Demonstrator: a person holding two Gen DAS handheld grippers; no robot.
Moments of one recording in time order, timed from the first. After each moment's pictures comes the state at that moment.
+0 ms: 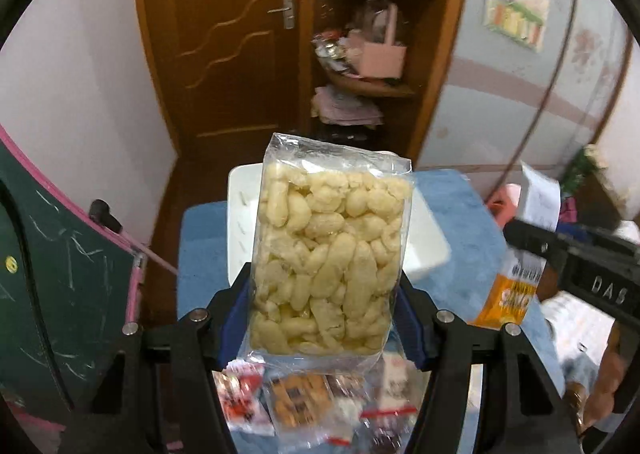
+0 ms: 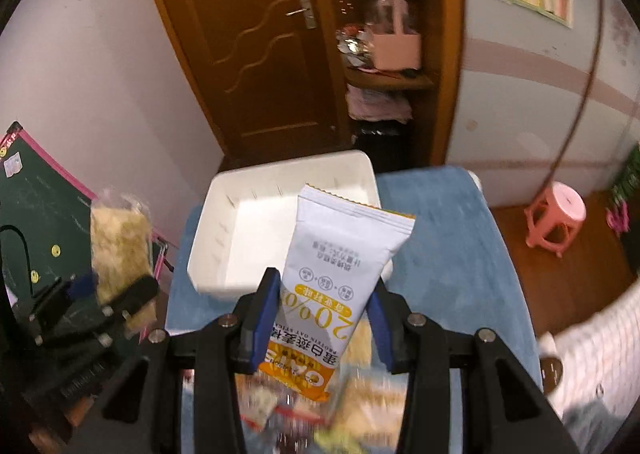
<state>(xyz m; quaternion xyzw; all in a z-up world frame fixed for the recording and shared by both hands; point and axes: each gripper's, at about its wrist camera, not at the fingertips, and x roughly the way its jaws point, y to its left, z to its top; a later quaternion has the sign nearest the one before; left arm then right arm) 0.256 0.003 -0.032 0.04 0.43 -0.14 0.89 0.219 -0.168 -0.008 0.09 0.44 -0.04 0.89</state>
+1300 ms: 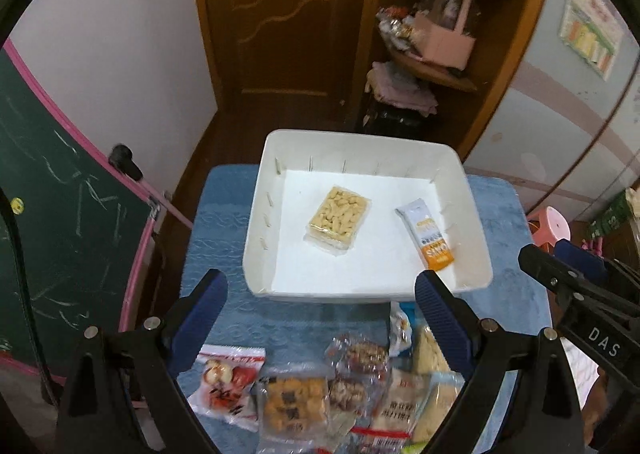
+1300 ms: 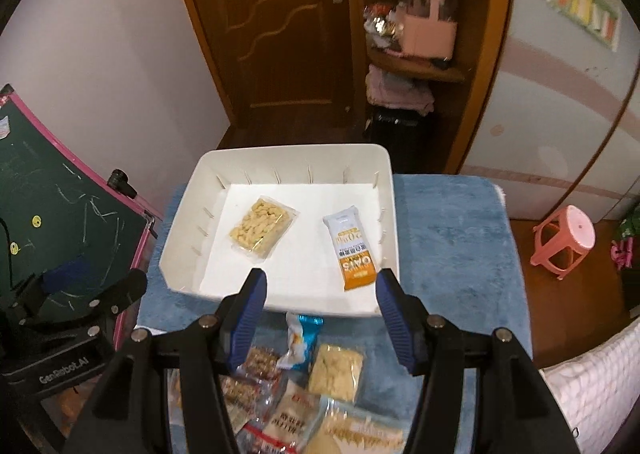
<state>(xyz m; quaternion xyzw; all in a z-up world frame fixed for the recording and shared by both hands) 0.267 0.011 -0.049 -0.02 0.47 -0.05 0.88 0.259 -0.168 -0.035 0.04 0.48 -0.02 0.88</state>
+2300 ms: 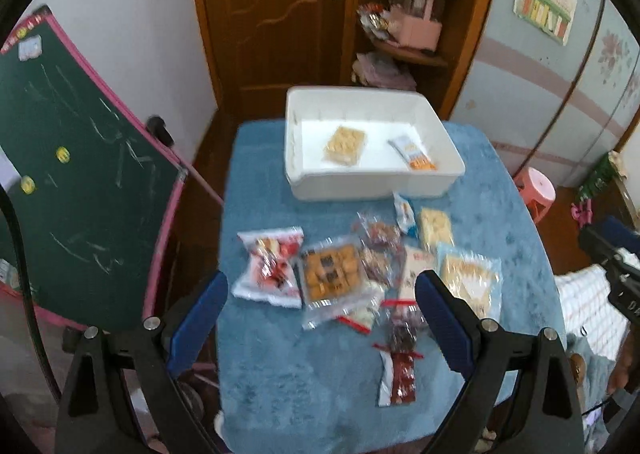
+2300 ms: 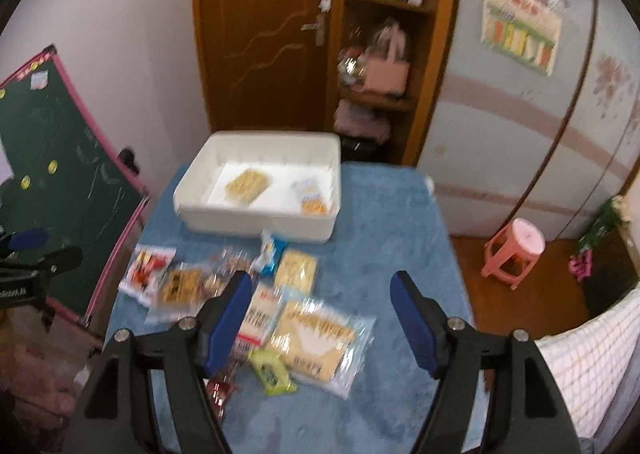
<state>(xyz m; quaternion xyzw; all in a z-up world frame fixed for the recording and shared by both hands) 0.086 0.074 -0.046 0.01 0.48 -0.08 0.87 0.053 -0.163 -0.015 -0.02 0.42 -0.05 0.91</state>
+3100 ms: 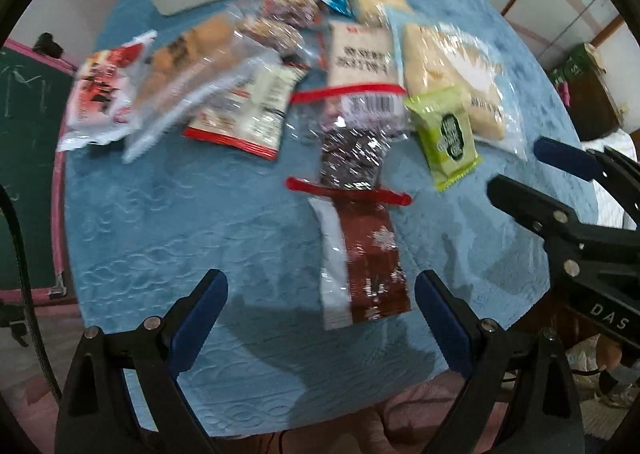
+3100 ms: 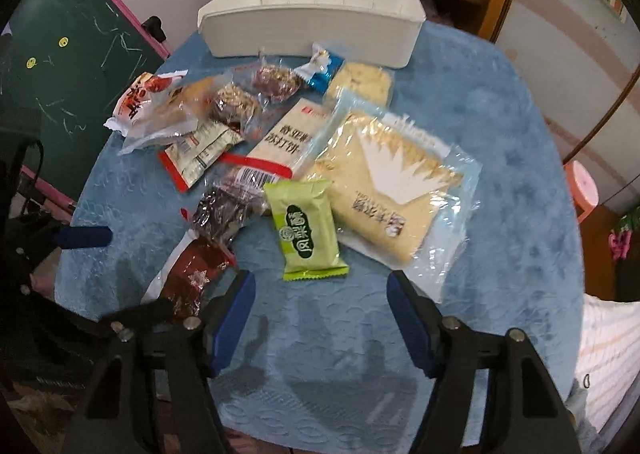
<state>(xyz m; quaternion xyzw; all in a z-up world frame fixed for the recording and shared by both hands) 0.034 -0.018 -0.257 0.07 0.63 -0.17 0.75 0.024 -0.141 -0.207 -0.03 0.56 0.03 0.83</state>
